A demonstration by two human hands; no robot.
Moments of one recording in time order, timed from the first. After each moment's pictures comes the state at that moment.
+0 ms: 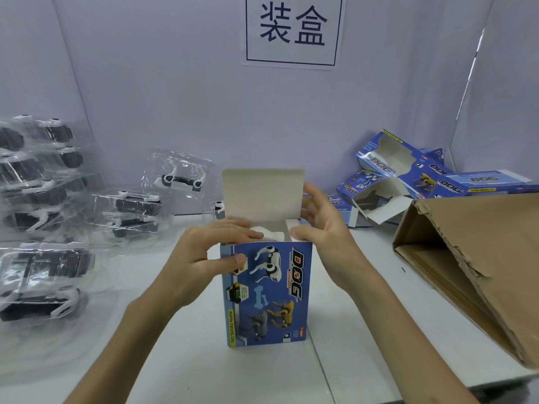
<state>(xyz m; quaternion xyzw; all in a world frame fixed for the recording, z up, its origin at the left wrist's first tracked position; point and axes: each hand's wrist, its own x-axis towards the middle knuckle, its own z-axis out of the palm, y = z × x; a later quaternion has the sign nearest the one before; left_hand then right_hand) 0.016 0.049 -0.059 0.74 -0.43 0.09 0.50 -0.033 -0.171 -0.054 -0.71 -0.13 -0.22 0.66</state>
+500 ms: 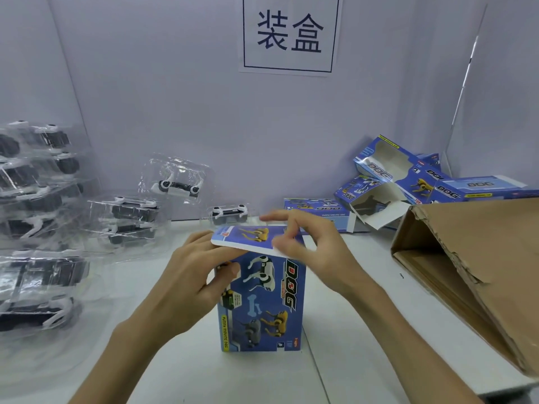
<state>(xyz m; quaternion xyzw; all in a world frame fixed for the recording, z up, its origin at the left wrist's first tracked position) 0.006 0.054 -0.067 0.78 -0.48 0.30 0.27 -0.039 -0.176 -0.054 -0.80 -0.21 -0.23 0.52</state>
